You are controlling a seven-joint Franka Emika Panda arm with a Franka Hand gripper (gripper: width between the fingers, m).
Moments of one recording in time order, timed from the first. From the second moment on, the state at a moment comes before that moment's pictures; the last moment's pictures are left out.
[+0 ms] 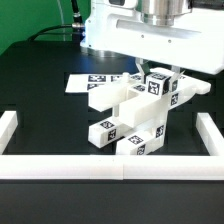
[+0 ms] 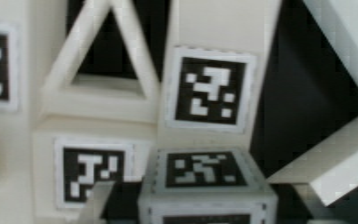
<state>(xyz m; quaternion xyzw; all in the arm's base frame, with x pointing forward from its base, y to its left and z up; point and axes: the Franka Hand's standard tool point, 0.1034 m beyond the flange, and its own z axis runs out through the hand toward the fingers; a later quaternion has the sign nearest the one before) 0.620 0.042 0.111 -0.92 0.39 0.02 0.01</state>
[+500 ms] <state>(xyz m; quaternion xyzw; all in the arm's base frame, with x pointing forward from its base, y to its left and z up) 0.620 0.042 0.111 -0.92 0.38 0.02 0.01</state>
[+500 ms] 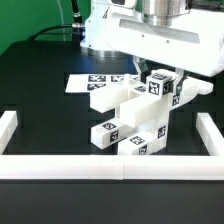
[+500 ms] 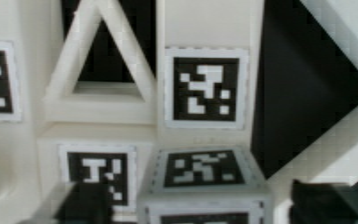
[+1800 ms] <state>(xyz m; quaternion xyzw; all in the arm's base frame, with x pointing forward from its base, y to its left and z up) 0.618 0.045 0.108 -0.99 -0.13 0.01 0.00</state>
